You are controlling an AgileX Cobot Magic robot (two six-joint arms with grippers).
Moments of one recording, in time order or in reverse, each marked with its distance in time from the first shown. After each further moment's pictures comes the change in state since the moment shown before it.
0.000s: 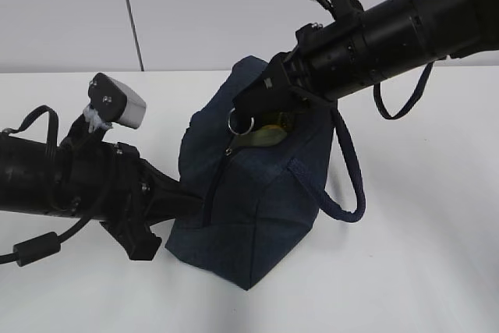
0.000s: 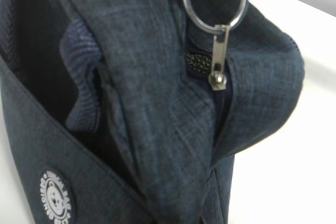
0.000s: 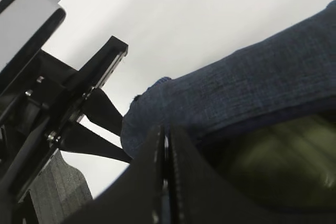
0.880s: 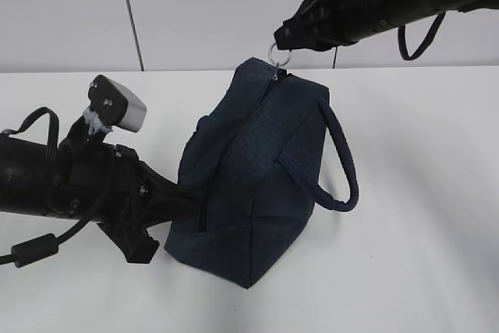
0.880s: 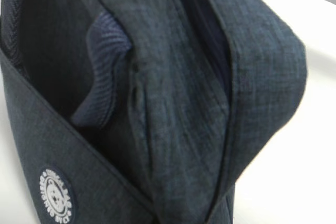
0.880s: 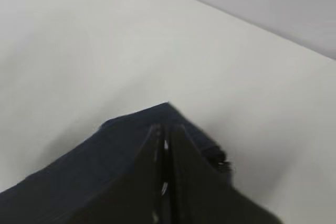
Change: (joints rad) left arm 0.000 -0.001 0.000 0.017 -0.013 0.000; right arm -0.076 0.058 -0.155 -0.165 -0.266 0.046
